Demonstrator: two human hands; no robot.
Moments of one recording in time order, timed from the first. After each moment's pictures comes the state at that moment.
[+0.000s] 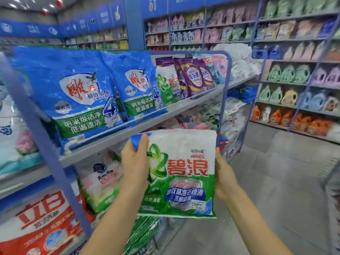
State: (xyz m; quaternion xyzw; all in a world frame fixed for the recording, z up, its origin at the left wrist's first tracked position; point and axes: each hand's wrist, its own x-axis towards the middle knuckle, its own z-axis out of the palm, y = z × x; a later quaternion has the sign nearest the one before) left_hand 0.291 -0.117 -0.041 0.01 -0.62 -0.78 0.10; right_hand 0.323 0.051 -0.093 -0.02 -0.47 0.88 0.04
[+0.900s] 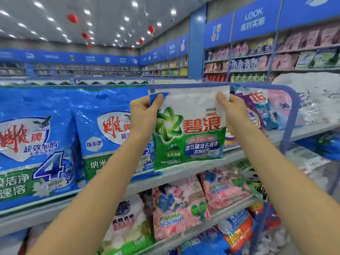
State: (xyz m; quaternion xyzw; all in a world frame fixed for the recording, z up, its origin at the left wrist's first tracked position) left_hand 0.006 0.022 0.089 -0.11 -0.66 -0.63 0.38; right_hand -0.057 0.220 0.096 0.14 -0.64 0.73 0.17
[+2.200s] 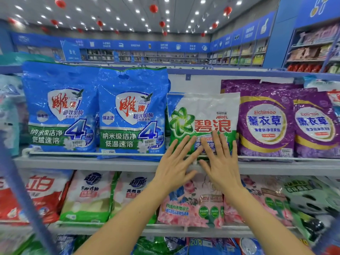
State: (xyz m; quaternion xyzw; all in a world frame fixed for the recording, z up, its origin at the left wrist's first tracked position) left_hand -0.035 0.060 -0.094 -0.03 -0.92 0.19 0.35; right_hand -0.131 0.214 -0.097 0.37 -0.83 0.09 0.40
